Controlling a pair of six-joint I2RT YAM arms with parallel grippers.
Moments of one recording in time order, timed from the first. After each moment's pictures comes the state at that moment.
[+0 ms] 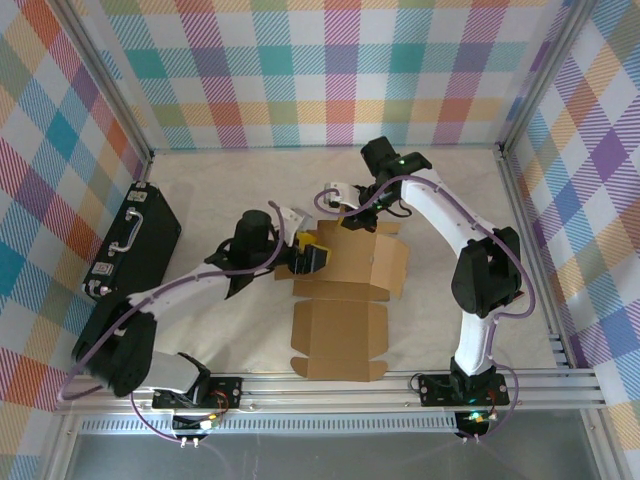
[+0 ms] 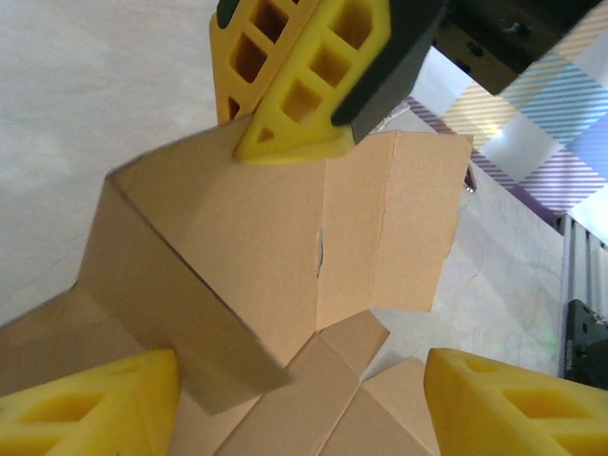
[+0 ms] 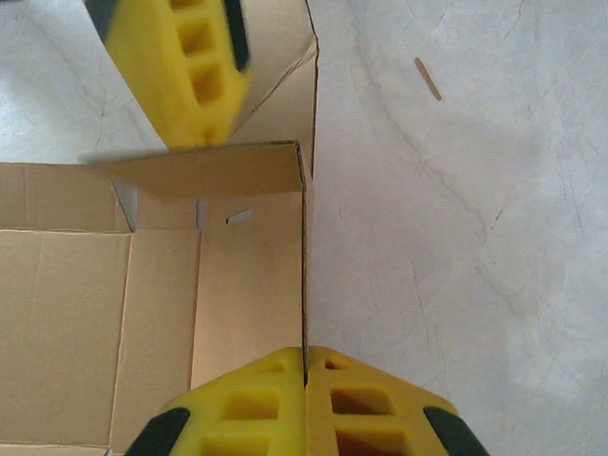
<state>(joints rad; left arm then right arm) -0.56 1.33 0.72 0.17 0.51 -0.21 0.48 1.90 1.77 -1.08 -0.55 -1.02</state>
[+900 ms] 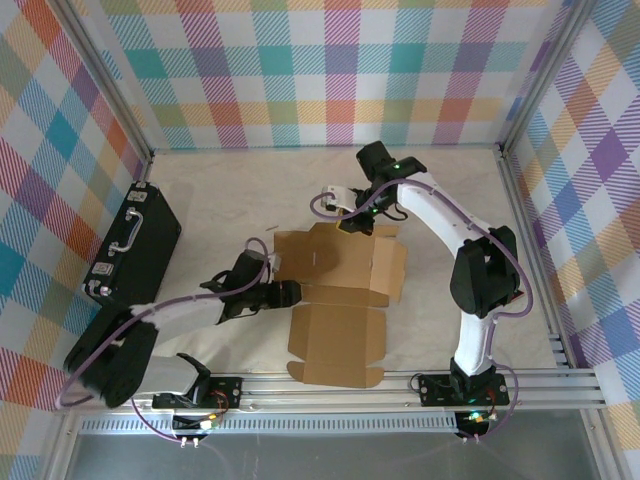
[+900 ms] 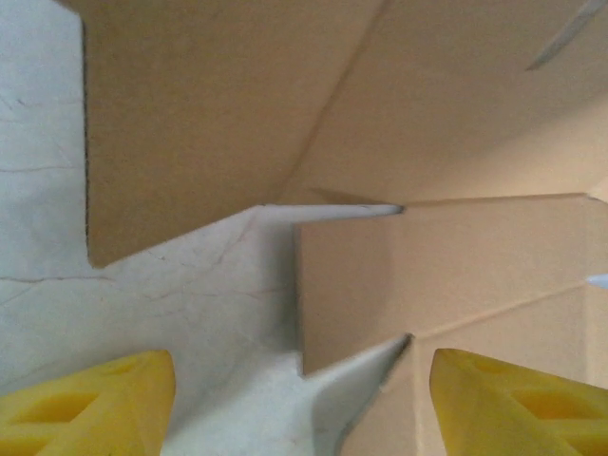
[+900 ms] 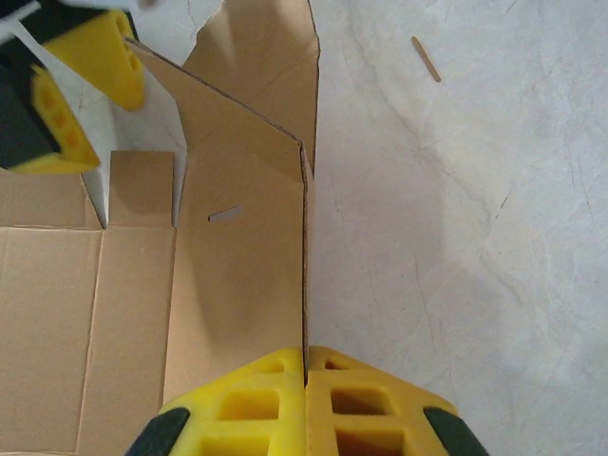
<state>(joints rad) -0.56 1.35 0.48 -0.05 0.24 -0.62 0.50 1.90 1.73 -1.02 -0.51 -0.98</state>
